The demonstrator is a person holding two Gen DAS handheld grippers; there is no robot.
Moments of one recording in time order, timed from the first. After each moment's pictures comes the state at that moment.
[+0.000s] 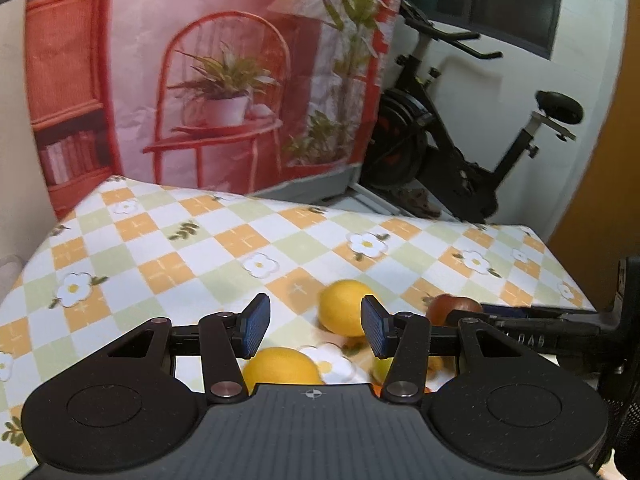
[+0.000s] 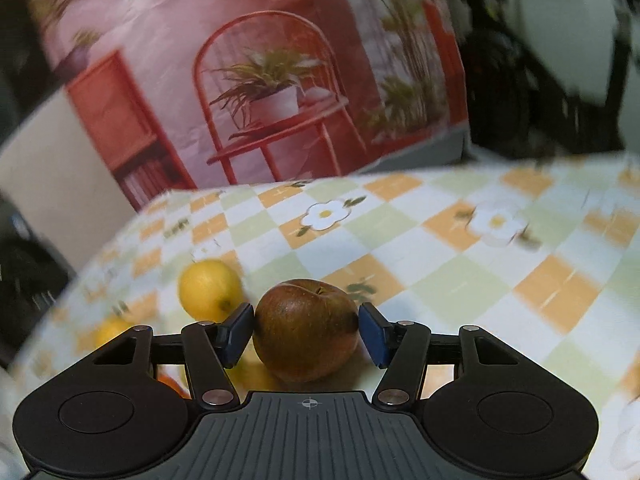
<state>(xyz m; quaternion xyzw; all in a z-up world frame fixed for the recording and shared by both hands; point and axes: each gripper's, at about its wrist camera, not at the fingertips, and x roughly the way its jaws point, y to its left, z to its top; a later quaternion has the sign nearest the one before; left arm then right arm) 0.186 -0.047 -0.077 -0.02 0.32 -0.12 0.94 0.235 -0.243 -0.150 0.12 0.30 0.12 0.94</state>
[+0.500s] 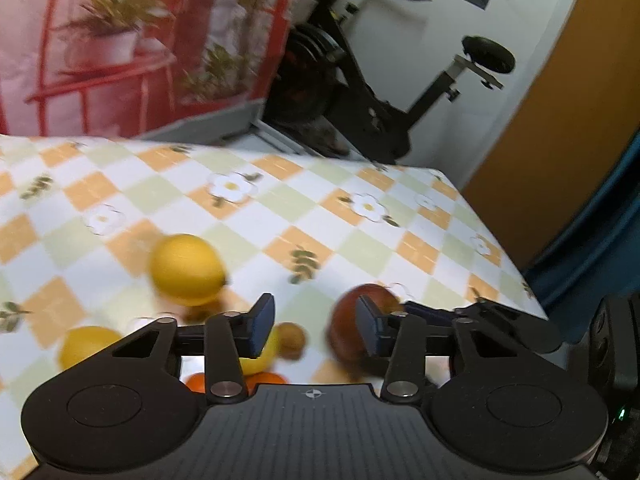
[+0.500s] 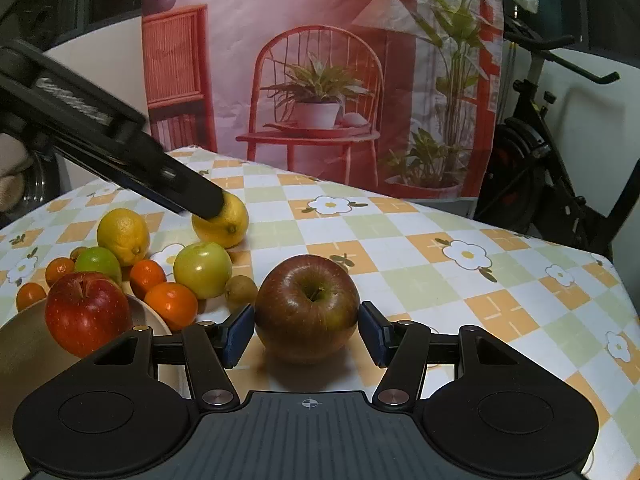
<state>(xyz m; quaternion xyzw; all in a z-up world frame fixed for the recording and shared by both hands) 0.224 -0.123 -0.114 -0.04 0.40 -0.26 0.88 0.166 -0.239 -0.164 -0.03 0.24 0.14 0.96</state>
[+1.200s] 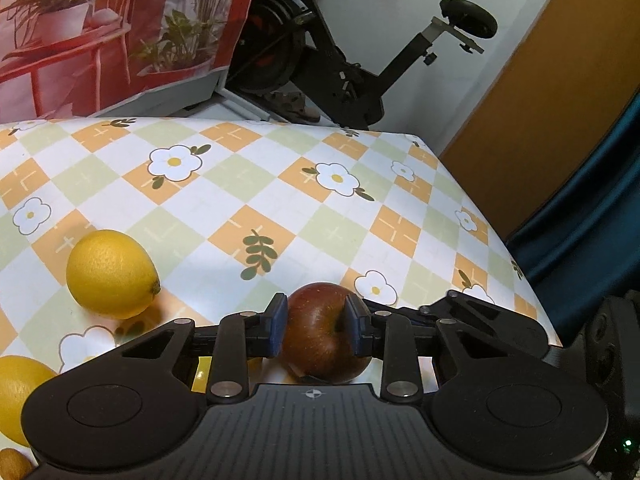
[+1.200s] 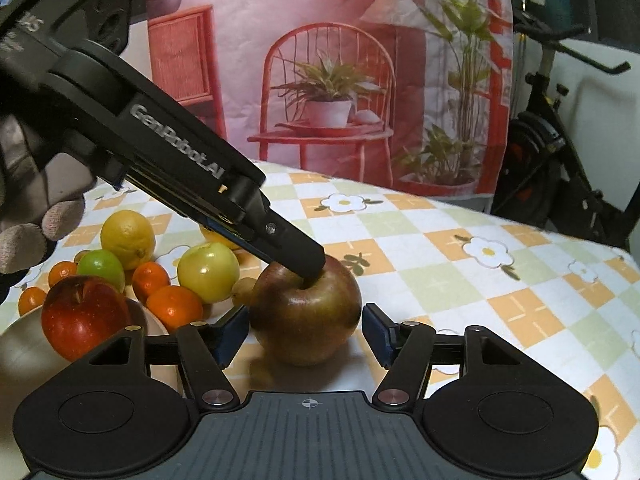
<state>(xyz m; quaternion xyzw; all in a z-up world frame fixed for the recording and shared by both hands) 0.245 -0.155 -0.138 -0.03 0.44 -0.31 0.85 0.183 -0.238 -0.174 -0.01 0.25 0.17 0.95</state>
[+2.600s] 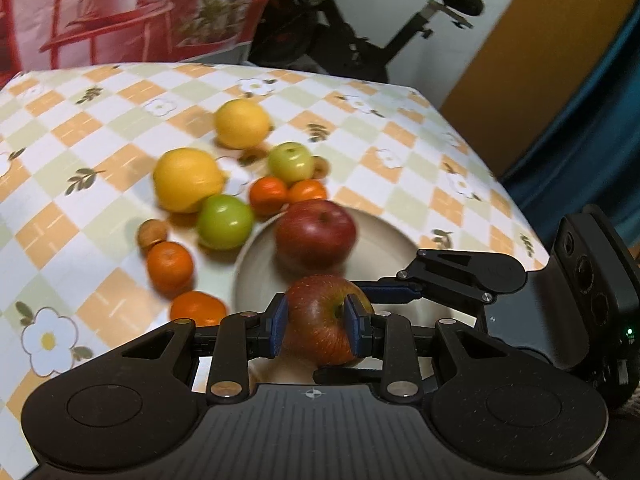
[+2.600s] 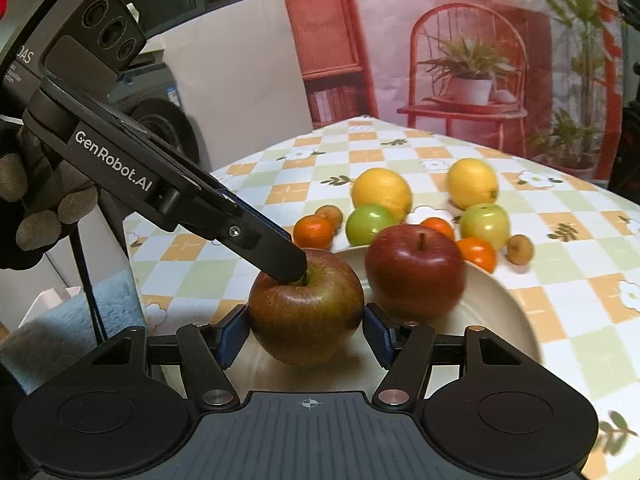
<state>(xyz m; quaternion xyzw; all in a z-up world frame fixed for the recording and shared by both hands) 0.119 -0.018 -0.124 -0.01 0.47 -0.29 0.83 0.080 -0.106 -0.152 -0.01 0.29 0.33 0.90</state>
